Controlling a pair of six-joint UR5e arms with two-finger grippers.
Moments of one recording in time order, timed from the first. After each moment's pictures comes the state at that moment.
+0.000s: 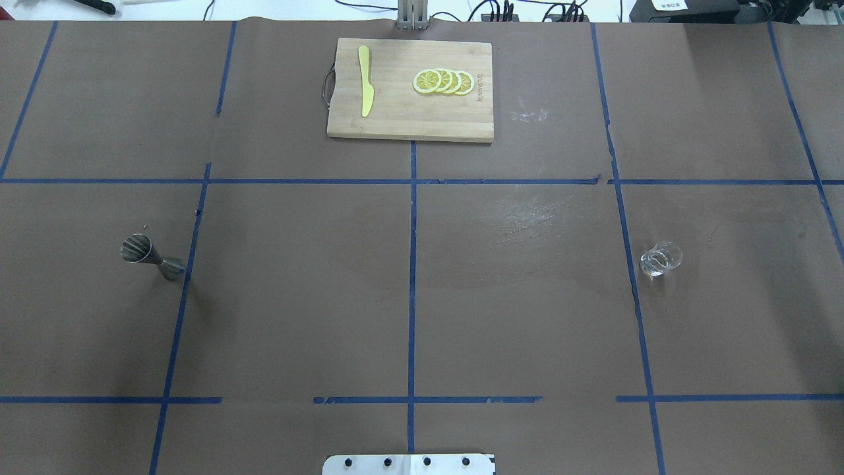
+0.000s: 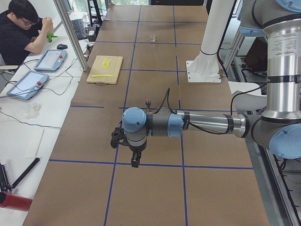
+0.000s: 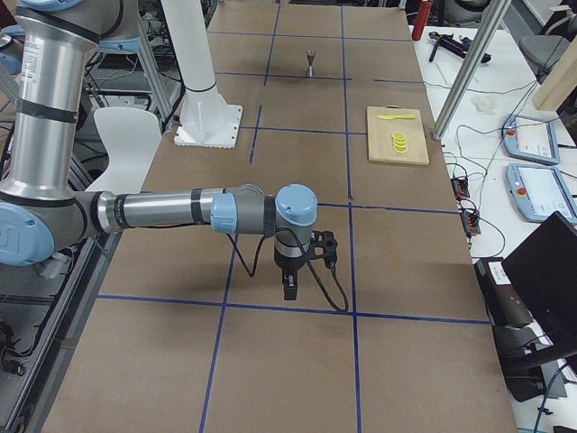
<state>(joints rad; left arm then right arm) -1.61 -1.47 -1.75 -1.49 -2.37 0.16 1.50 -1.79 1.89 -1.68 2.28 -0.06</state>
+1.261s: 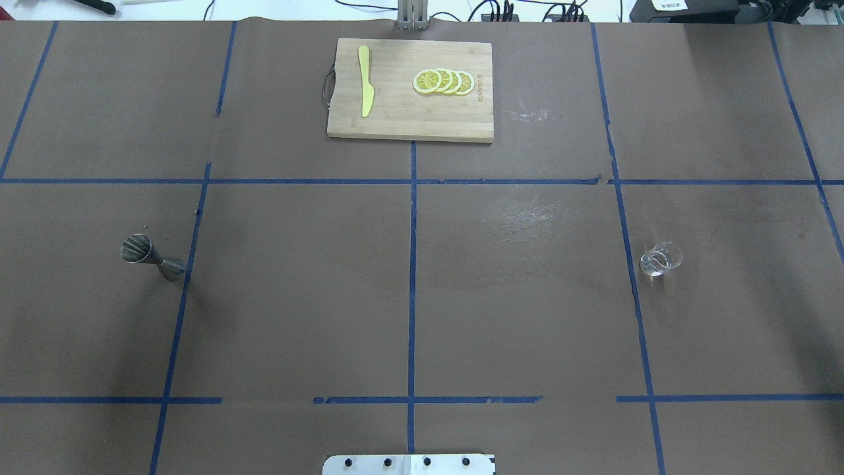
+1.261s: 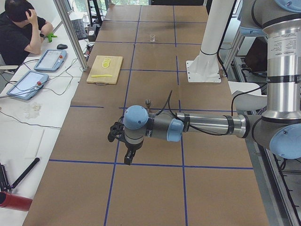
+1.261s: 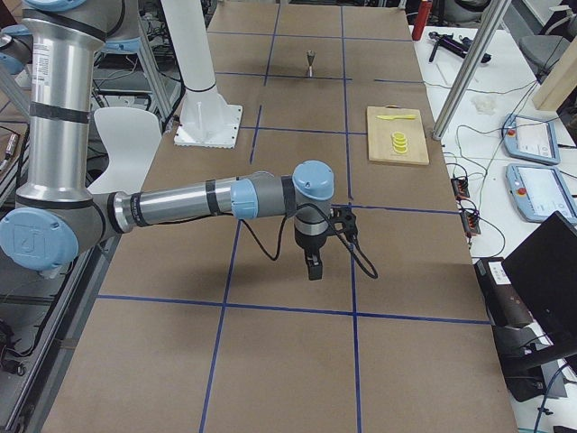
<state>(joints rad) -1.60 -1.47 -1.72 -1.75 -2.36 0.17 1.47 -1.69 1.91 -1.62 2.27 -0.05</state>
